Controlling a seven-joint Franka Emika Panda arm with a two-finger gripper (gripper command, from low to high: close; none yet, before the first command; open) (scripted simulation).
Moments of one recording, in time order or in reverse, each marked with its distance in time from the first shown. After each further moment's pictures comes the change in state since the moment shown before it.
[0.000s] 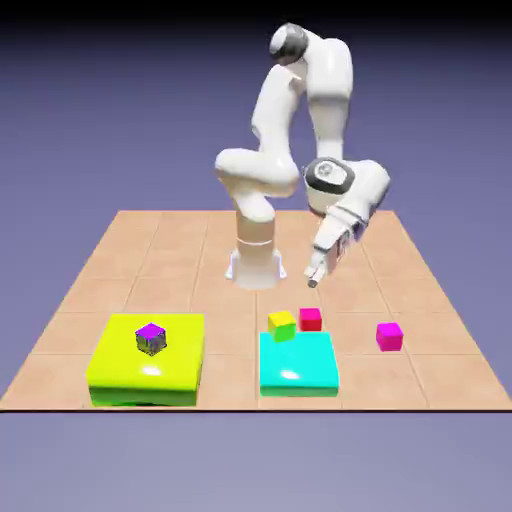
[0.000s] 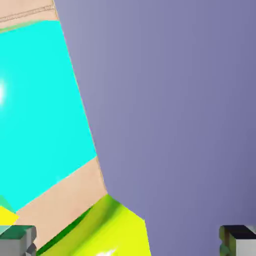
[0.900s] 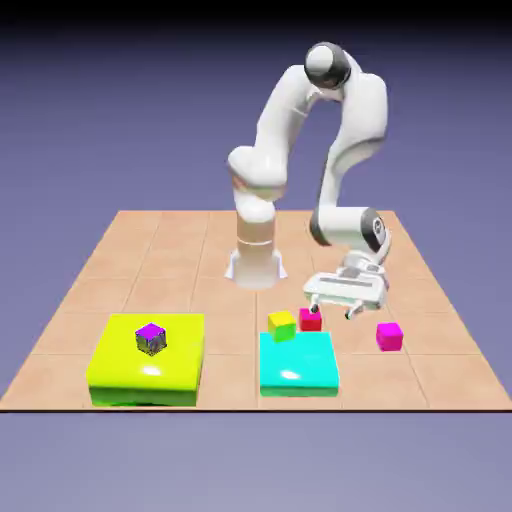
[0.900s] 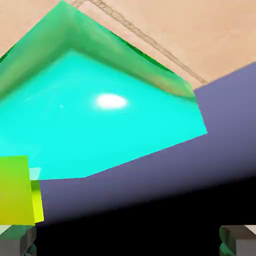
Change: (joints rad) arm -0.560 0.033 0.979 0.069 -0.656 -0.350 0.005
